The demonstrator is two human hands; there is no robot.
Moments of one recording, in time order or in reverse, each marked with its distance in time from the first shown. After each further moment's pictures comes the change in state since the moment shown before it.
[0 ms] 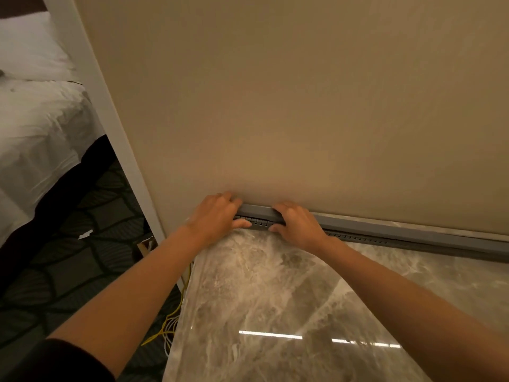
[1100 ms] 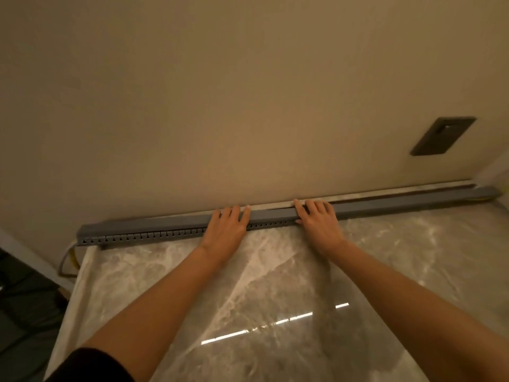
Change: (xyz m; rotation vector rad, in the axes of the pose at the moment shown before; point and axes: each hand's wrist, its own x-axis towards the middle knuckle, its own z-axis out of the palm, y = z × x) left_hand 0.054 0.192 0.024 0.138 0.136 0.305; right_hand -0.126 0.194 -0.011 -0.457 0.126 0.348
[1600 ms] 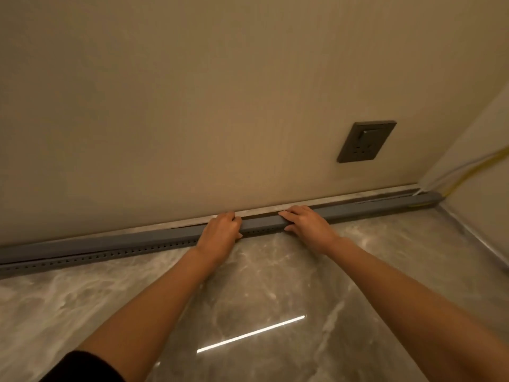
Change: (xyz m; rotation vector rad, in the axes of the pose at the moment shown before) left_hand 0.104 0.133 -0.034 -0.304 -0.098 -0.029; right_hand -0.007 0.165 0.025 0.294 -0.090 -0.149
